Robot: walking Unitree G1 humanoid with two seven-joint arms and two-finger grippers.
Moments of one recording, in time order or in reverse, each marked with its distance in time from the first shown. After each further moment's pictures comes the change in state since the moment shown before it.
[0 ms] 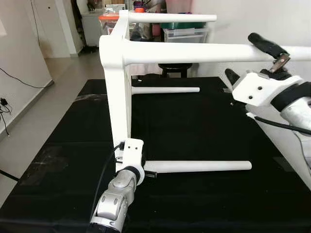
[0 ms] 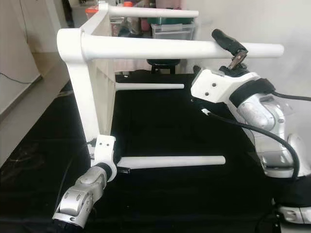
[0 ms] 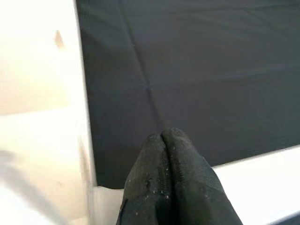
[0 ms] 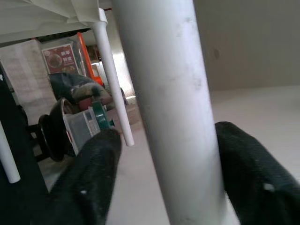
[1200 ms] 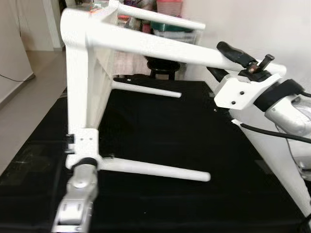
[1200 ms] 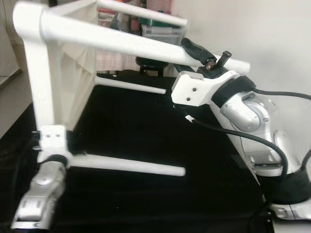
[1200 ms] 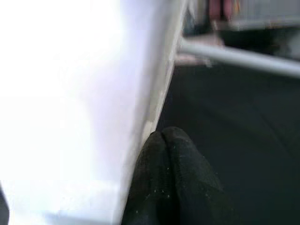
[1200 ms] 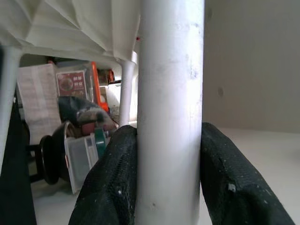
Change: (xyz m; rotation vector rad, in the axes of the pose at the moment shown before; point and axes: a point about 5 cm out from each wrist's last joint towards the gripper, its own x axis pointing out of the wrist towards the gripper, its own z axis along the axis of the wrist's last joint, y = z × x) left arm -0.041 0.132 0.059 0.125 -0.339 0.478; right arm 0.008 0.011 0.025 0.030 -0.102 0.049
